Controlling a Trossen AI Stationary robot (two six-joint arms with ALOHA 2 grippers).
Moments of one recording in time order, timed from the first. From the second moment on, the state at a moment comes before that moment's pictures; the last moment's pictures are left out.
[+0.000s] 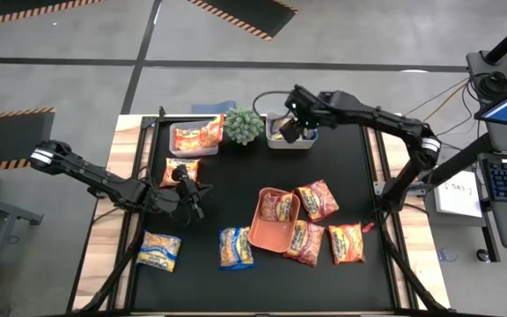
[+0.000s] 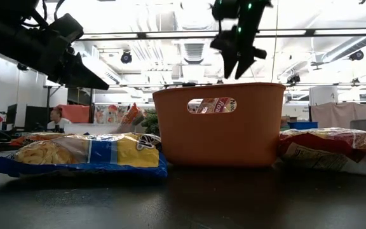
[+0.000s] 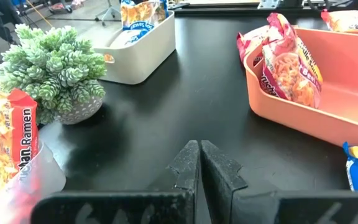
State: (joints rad) left arm -0.31 0.96 0.30 0.17 -0.72 -0.23; right arm -0.47 1.66 1.62 -1.02 0.29 0.33
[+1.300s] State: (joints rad) left arm -0.31 0.96 0.30 0.19 -0.72 -0.23; right arm -0.08 1.34 1.00 -1.01 0.15 0.77
